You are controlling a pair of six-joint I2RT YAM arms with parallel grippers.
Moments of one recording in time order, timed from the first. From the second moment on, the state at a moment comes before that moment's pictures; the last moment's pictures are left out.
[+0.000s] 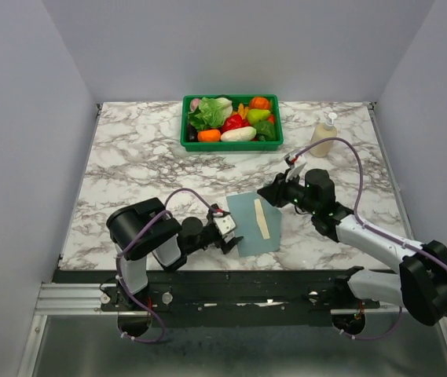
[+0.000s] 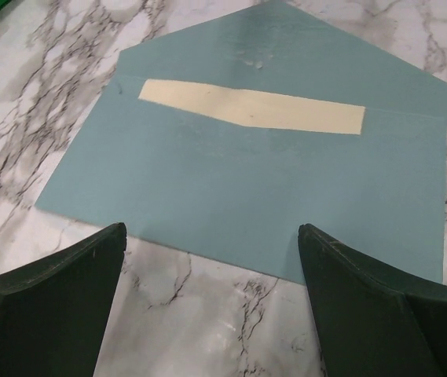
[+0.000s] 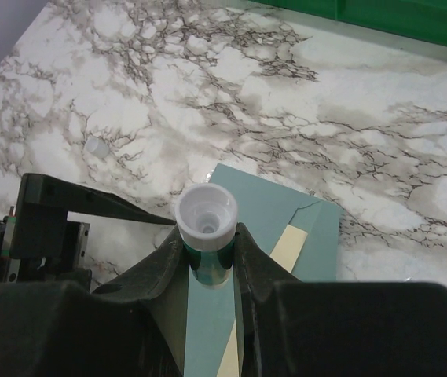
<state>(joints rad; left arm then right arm) -0.87 1.85 0.21 1.43 0.16 0.19 0.53 1.19 0.54 0.35 -0.27 0.27</state>
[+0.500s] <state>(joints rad) -0.71 1.94 0.35 1.38 0.52 0.05 0.53 1.14 0.54 0.35 -0.25 0.29</state>
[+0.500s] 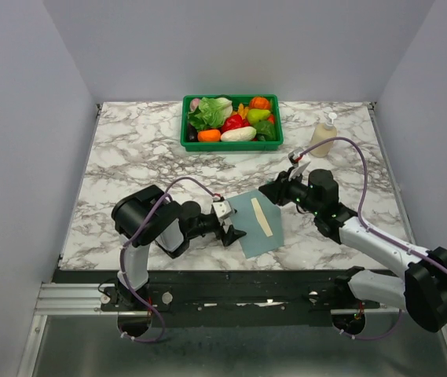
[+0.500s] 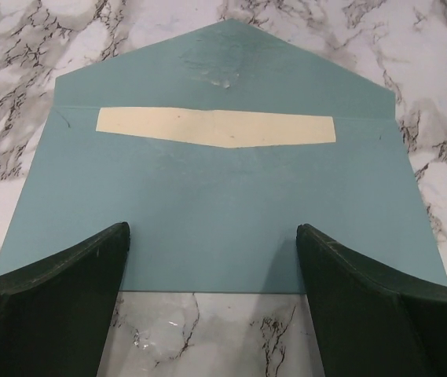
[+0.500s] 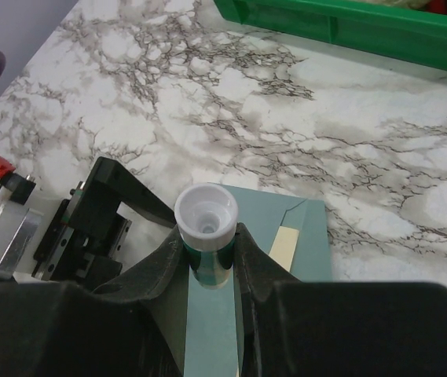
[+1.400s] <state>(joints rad) -0.72 1.95 0.26 1.49 0.37 0.08 0.53 1.13 0.54 0.30 -0.24 0.29</state>
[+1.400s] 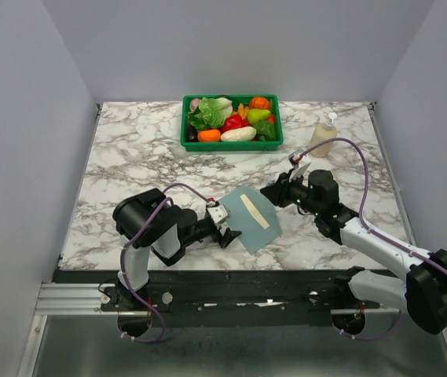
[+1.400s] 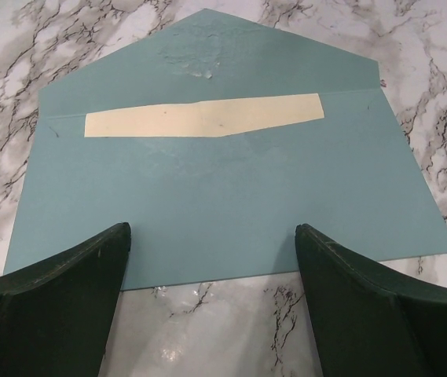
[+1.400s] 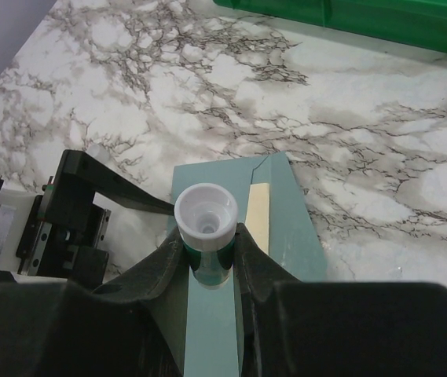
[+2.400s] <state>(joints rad) -0.73 1.96 0.25 1.51 0.33 0.07 0.63 1.53 0.58 0.70 -0.26 0.17</state>
